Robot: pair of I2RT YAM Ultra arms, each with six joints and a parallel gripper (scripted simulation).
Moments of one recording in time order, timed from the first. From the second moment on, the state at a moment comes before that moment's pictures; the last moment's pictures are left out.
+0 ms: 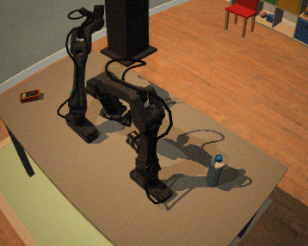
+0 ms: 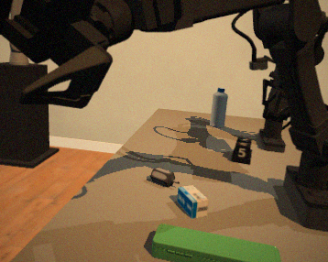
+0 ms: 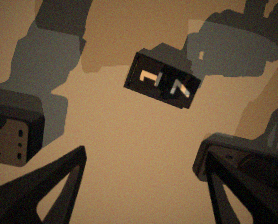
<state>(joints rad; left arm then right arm) 0.66 2.14 1.87 -0.04 -0.63 -0.80 1.57 1.51 1.33 -1.46 0.32 1.33</state>
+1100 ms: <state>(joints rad) 0.66 2.14 1.87 -0.04 -0.63 -0.80 1.58 1.51 1.28 -1.43 0.34 0.93</state>
